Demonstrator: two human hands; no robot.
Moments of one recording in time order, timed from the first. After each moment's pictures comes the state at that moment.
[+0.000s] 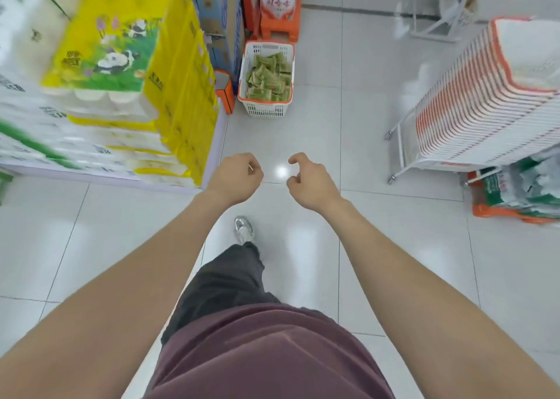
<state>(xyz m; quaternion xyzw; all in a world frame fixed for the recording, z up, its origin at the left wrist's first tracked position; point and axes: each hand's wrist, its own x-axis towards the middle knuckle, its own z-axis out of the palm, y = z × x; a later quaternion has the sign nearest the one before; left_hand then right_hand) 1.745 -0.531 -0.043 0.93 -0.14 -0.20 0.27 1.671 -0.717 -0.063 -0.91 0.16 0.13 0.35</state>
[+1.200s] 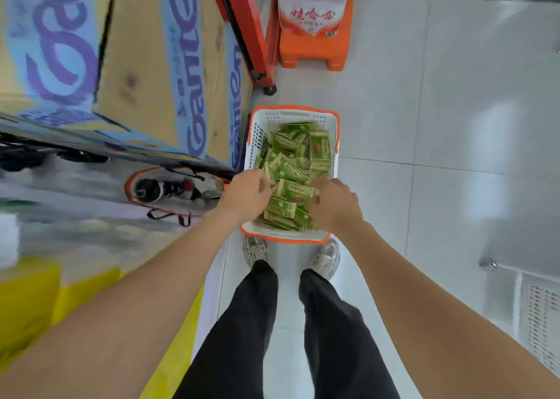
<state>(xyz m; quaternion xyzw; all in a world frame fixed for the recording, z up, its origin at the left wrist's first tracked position) 2.636 -0.810 -0.382 0.91 -0.13 -0.33 0.22 2.551 -1.004 -0.381 -0.90 0.20 0.29 0.27</state>
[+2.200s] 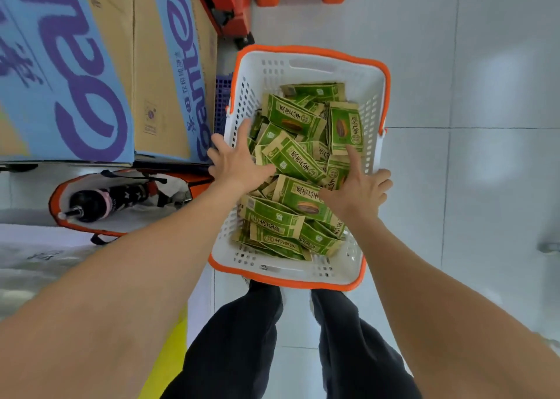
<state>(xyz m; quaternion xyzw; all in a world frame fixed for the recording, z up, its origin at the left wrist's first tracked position) 2.718 -0.836 -0.652 0.94 0.00 -0.34 0.08 2.577 -1.012 -0.652 -0.82 0.45 0.21 0.27</state>
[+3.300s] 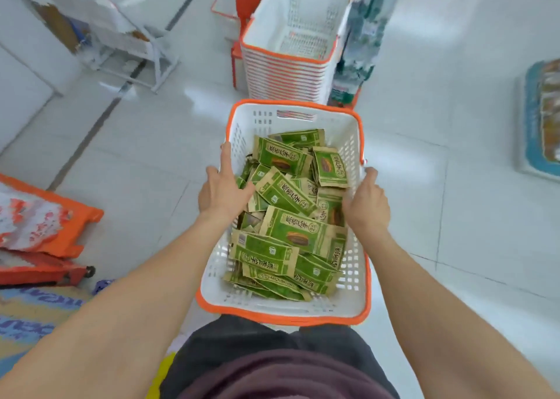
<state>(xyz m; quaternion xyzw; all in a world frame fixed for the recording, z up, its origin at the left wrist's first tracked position) 2.197 -0.952 -0.052 0.75 -0.62 -0.23 0.08 1.914 -0.907 -0.085 -0.49 0.85 -0.12 0.16</state>
